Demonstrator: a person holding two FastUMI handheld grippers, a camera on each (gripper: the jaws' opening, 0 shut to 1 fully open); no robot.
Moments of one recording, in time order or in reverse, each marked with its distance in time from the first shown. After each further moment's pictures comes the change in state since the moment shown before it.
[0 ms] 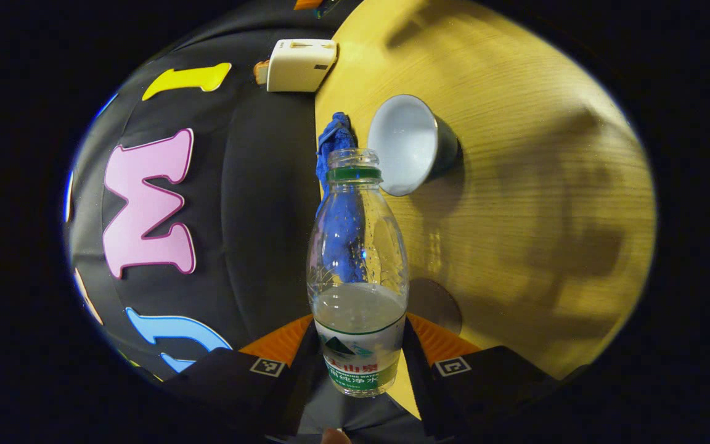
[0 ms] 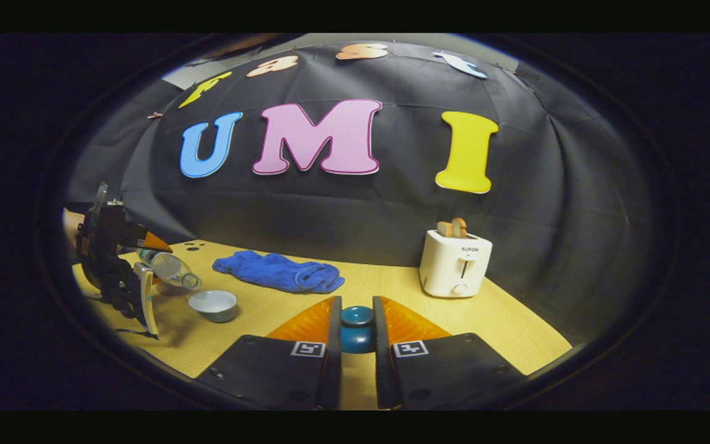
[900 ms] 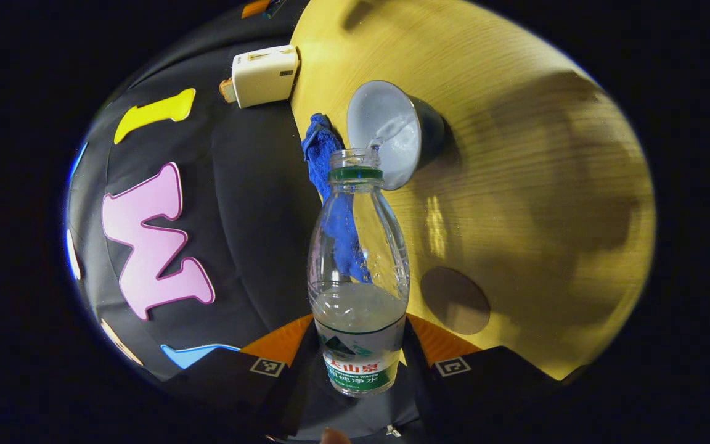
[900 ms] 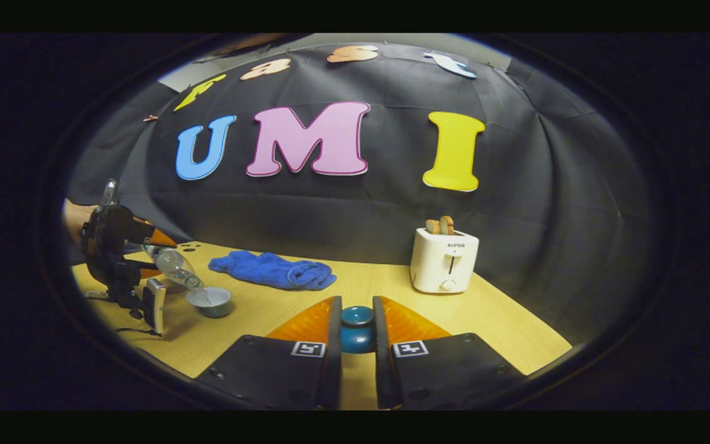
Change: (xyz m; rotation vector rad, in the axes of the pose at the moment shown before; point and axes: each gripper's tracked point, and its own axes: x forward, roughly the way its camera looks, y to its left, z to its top) left arm 0.005 0.020 0.001 0.202 0.037 0.052; right arm -0.013 -0.016 -0.003 0.016 -0.011 -0.023
